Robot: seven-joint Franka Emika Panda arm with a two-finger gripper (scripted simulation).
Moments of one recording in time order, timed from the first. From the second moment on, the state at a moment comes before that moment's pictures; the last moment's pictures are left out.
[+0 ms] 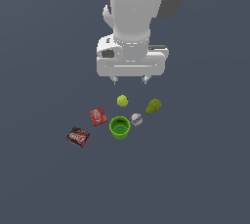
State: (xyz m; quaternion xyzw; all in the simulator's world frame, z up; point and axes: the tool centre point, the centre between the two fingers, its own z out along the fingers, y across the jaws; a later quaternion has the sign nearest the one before) arm -0.013 0.017 0.304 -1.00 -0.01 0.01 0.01
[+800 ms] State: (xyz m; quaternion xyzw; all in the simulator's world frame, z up) arm -0.006 0.000 0.313 -1.00 -0.01 0.00 0.01
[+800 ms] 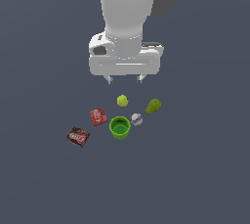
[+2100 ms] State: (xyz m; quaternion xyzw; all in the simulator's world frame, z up) arm -0.015 -0.099 0.140 -0.99 -0.13 0.00 0.01
